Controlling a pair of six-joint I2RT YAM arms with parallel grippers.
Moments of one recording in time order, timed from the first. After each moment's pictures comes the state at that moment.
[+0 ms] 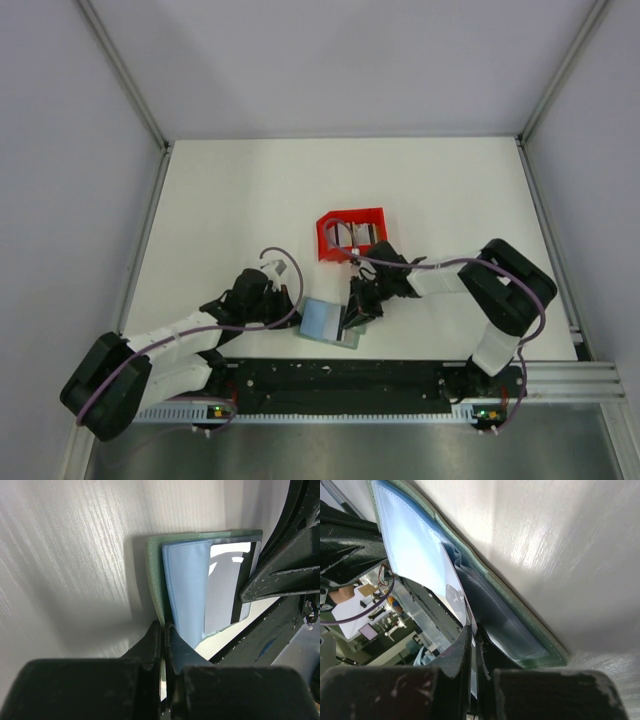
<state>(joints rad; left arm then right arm) -0.60 1.05 0.23 0.05 0.35 -0.70 0.74 1.71 0.69 -0.02 -0.70 0.82</state>
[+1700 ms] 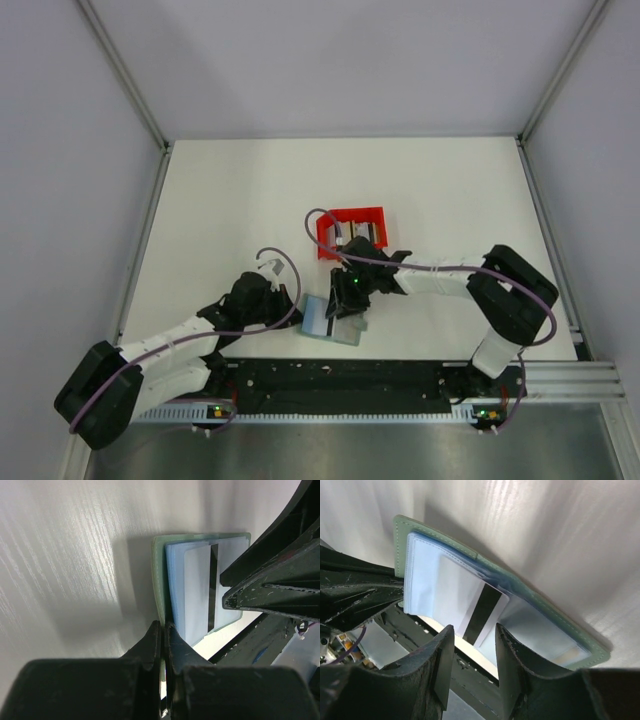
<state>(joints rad) -0.64 0.98 0.20 0.08 0.29 -0.76 0.89 1.66 0.86 -0.22 -0.35 0.82</state>
